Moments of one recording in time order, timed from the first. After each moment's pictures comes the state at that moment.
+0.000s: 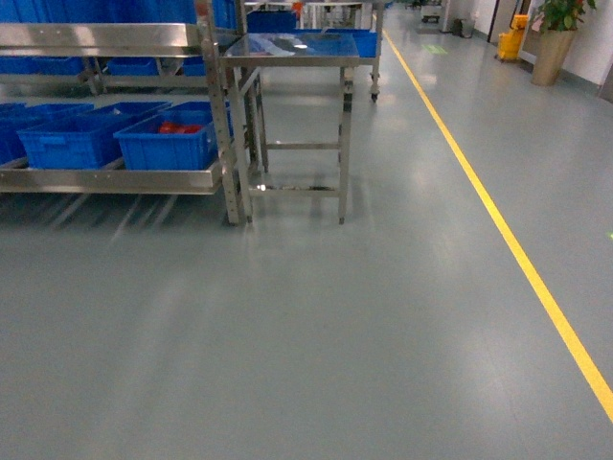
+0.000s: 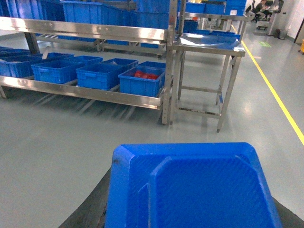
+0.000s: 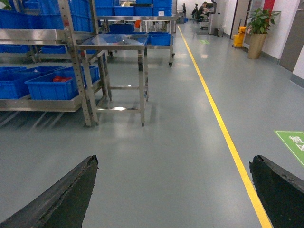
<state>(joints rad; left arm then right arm) -0.61 0.33 0.24 0.03 -0.82 -0.07 0.00 0.01 0.01 0.00 0.00 0.00</state>
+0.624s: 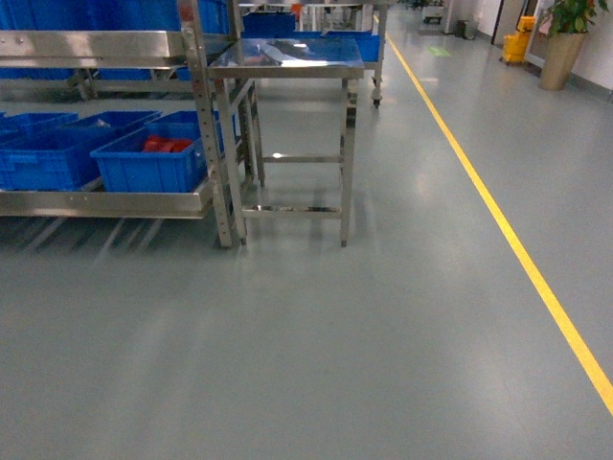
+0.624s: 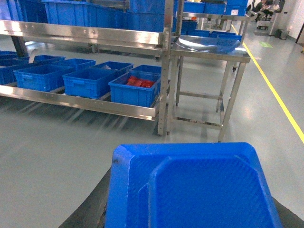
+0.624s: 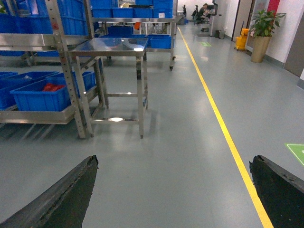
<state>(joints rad) -0.61 0.33 0.24 0.03 -0.82 -0.07 0.00 0.01 0.01 0.00 0.00 0.00</state>
